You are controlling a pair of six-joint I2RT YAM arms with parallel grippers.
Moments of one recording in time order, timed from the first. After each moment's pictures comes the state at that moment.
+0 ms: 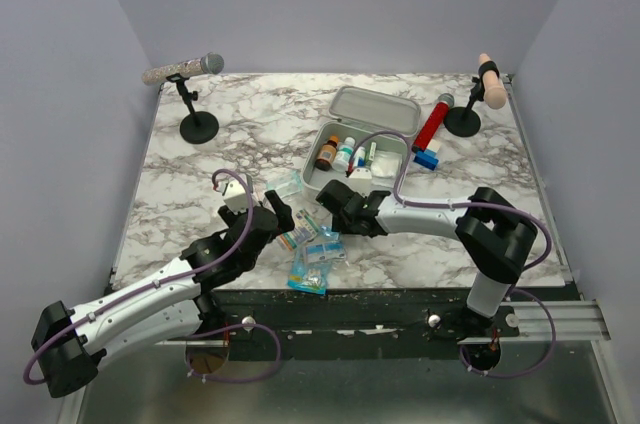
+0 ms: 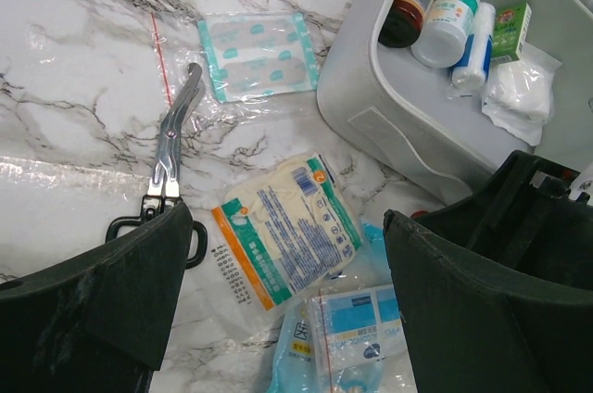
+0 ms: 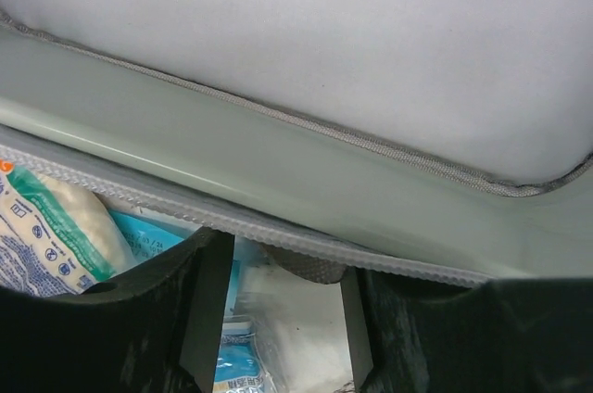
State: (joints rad) left arm -0.93 0.76 0.49 -0.34 -0.70 -0.91; right arm 0.97 1.77 1.04 -0.40 0.46 0.92
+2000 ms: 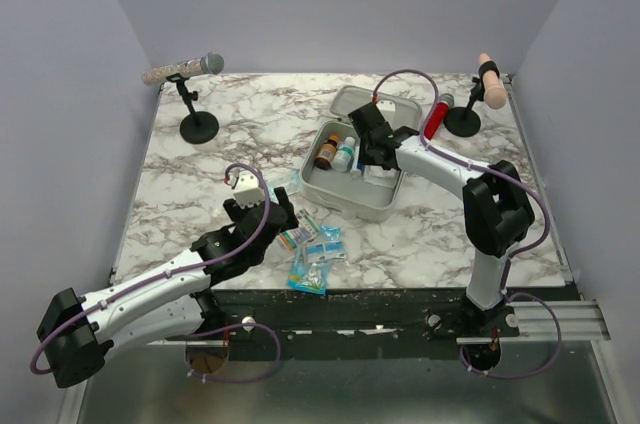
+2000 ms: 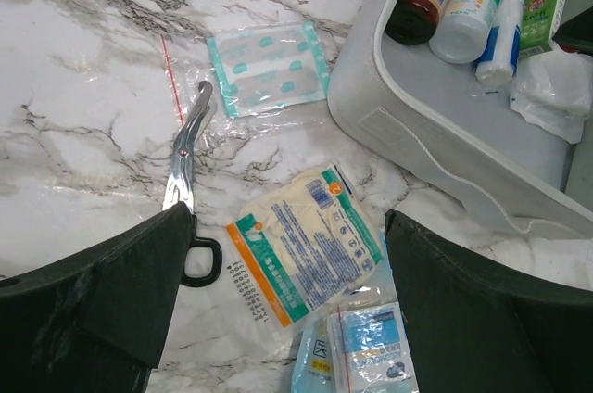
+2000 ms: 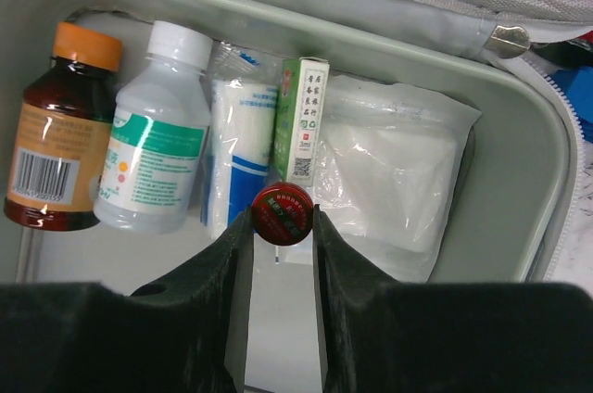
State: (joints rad) left arm -0.93 0.87 0.53 -0.31 -0.73 -0.82; right arm 0.61 1.88 1.41 -0.45 0.43 0.56
